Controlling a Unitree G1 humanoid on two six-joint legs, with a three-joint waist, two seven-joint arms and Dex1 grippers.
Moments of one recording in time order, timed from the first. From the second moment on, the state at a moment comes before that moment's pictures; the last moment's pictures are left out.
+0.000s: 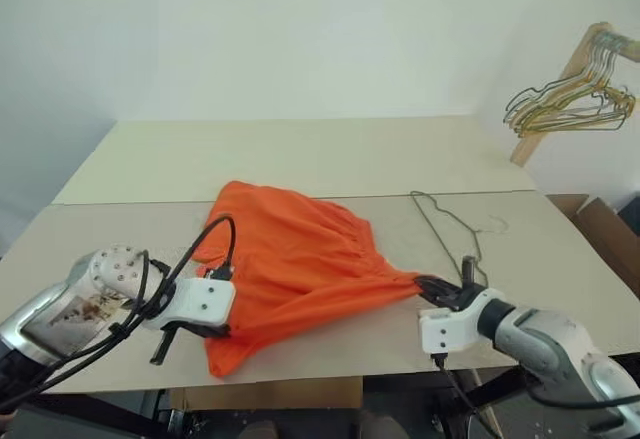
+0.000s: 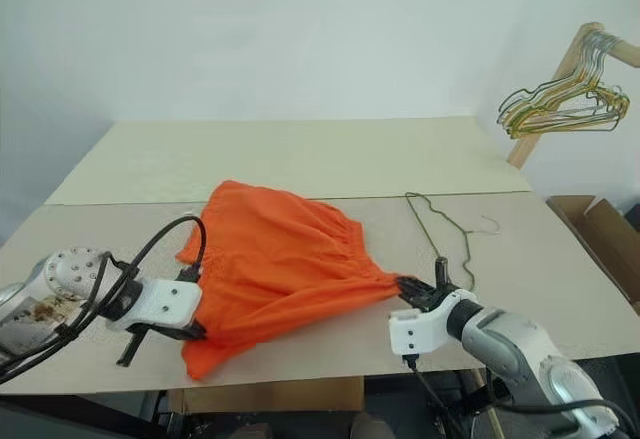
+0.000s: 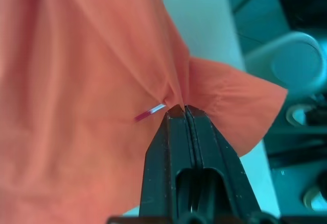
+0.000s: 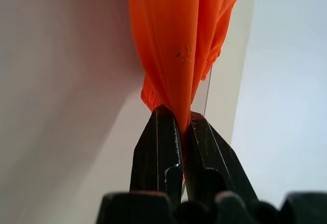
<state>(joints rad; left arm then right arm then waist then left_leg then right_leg) -0.18 1.29 -0.29 -0.36 -0.19 0.17 -1.41 0.16 -0.86 0.13 -0.50 -0.63 -0.15 0.54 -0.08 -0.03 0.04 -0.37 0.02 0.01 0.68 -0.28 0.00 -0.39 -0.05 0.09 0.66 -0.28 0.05</state>
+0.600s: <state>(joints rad) -0.08 1.30 -0.21 -0.36 -0.17 0.07 -1.45 0.17 -1.01 0.05 -0.32 -0.50 -0.39 0.57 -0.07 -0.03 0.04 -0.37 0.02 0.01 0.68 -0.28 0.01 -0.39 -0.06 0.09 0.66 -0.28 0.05</state>
